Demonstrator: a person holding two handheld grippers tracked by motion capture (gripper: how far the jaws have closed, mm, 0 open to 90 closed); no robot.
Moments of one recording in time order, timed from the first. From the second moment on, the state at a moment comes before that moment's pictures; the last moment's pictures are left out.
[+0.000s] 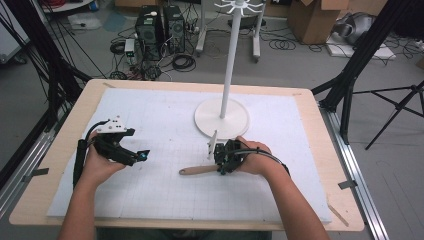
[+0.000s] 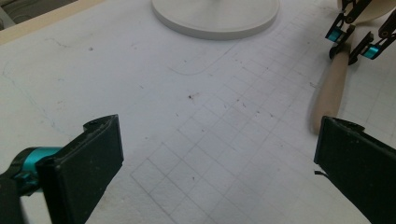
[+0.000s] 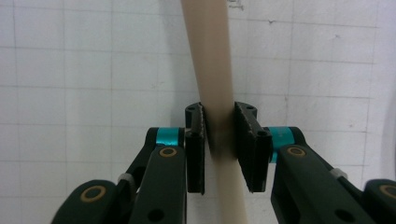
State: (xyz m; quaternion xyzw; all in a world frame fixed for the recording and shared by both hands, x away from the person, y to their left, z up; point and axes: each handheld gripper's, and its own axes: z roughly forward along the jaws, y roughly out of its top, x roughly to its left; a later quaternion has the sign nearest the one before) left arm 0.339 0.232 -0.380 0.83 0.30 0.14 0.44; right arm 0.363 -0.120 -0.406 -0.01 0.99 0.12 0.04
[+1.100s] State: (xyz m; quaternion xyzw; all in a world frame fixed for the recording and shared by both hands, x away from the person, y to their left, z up) left arm 0.339 0.234 -0.379 0.83 0.30 0.15 0.45; right arm 0.361 -0.185 -0.338 0.08 0.94 0.31 0.10
